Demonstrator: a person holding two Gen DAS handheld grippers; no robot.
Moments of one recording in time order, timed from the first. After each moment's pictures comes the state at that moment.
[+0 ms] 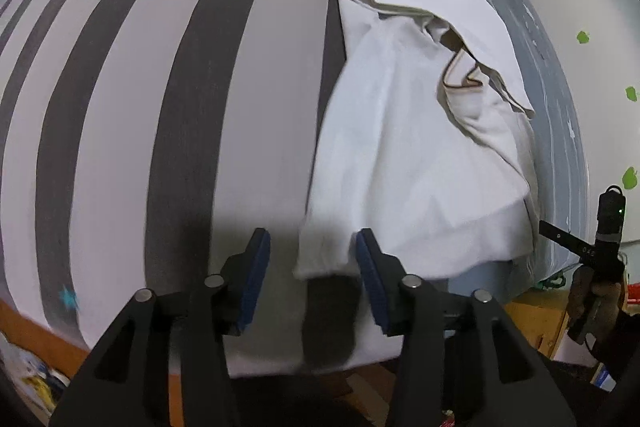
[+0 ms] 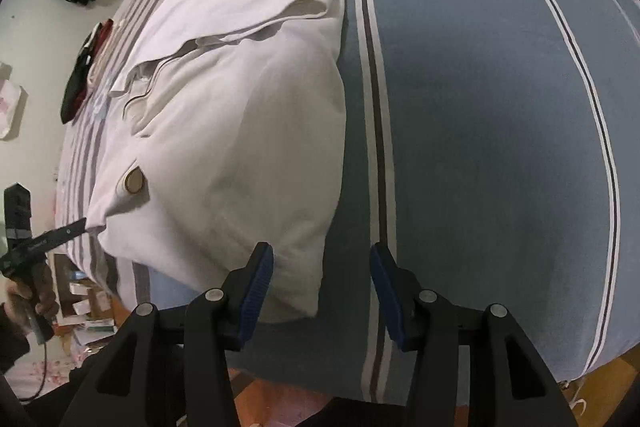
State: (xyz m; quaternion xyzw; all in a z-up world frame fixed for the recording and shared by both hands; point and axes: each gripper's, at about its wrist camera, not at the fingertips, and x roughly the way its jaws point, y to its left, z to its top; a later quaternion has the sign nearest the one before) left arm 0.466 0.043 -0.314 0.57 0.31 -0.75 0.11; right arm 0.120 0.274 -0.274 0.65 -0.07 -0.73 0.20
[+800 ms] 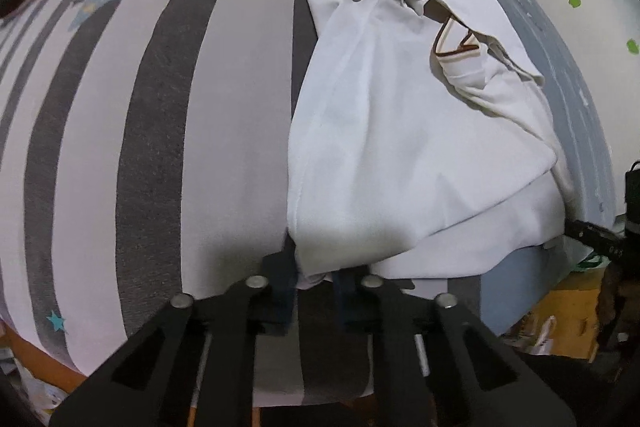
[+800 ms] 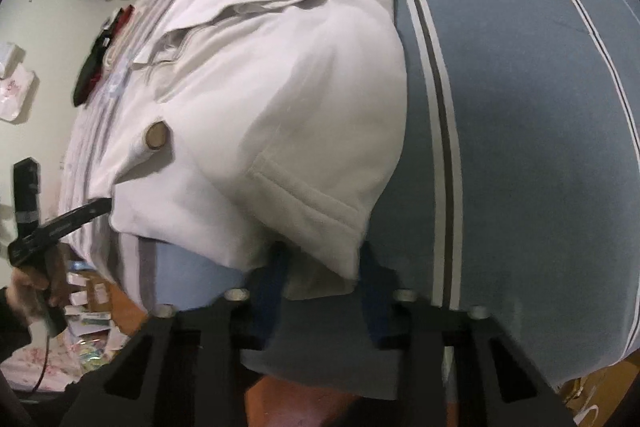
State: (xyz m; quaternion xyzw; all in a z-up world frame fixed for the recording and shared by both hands) left arm 0.437 0.081 -0.308 0.57 0.21 -0.79 0.12; right arm 0.136 0.212 -0.293 0.63 -0.04 -0.75 0.20
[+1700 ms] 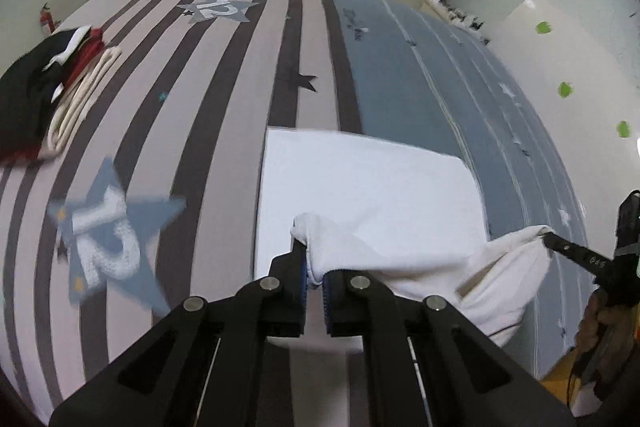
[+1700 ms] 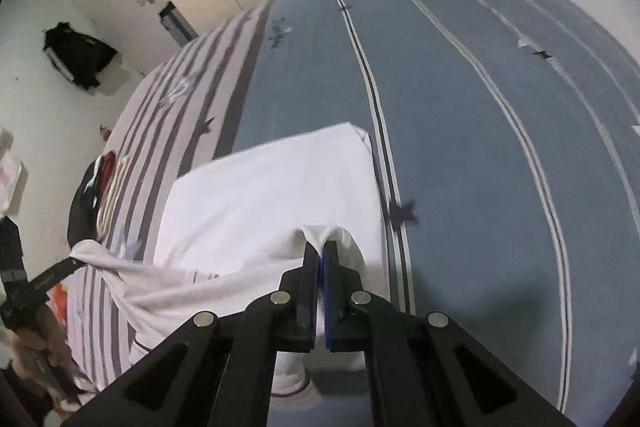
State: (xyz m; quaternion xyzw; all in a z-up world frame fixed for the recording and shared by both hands) left arm 0.202 -0.026 -0.184 0.47 0.21 -0.85 0.13; right arm -0.107 0.193 -0.171 0.53 -0.12 -0.83 0.15
